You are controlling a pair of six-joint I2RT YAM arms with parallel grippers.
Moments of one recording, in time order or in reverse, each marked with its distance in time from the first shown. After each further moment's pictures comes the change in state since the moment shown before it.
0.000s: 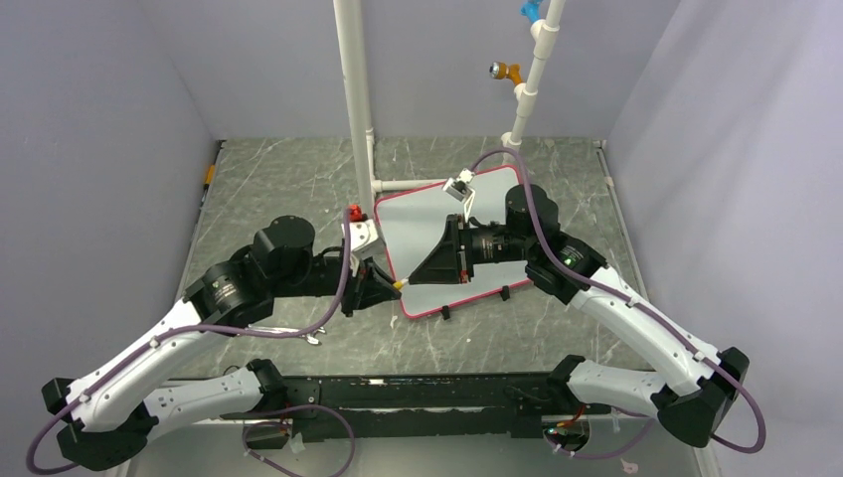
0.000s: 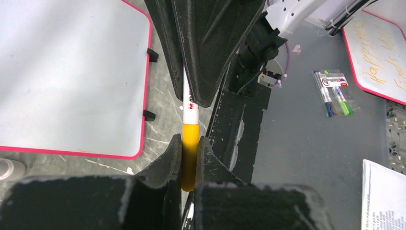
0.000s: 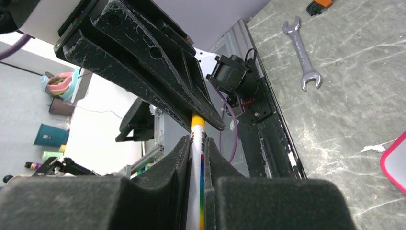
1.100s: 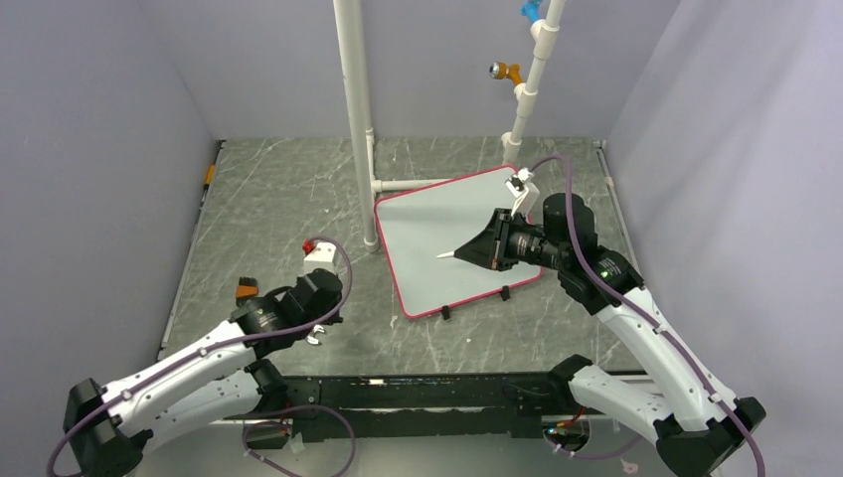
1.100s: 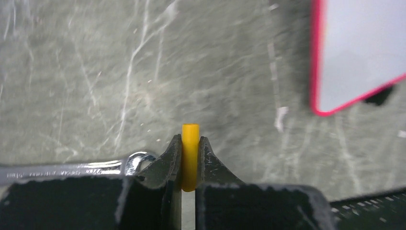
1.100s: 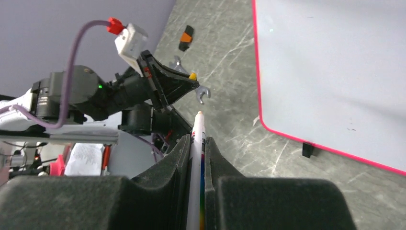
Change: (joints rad) left arm 0.031 -0.132 -0.533 -0.019 -0.861 -0.514; right arm -0.212 -0.160 -0.053 -0.283 0.341 -0.050
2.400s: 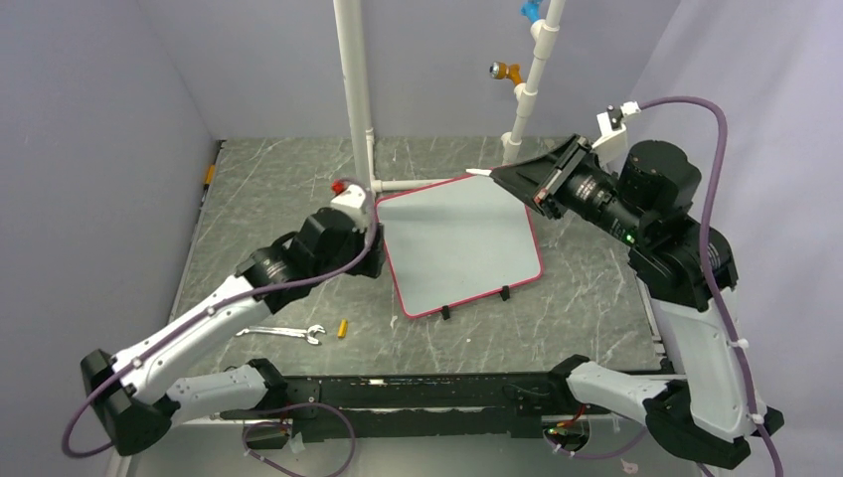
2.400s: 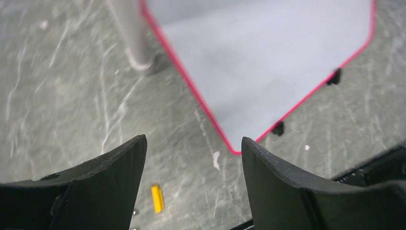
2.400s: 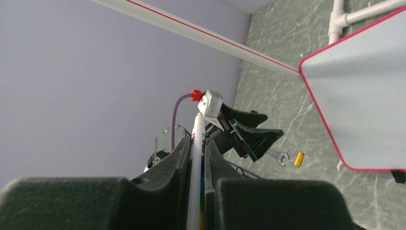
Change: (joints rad) left arm 0.088 0.244 0.360 0.043 0.154 0.178; right arm 0.000 0.146 0.741 -0.360 0.319 0.414
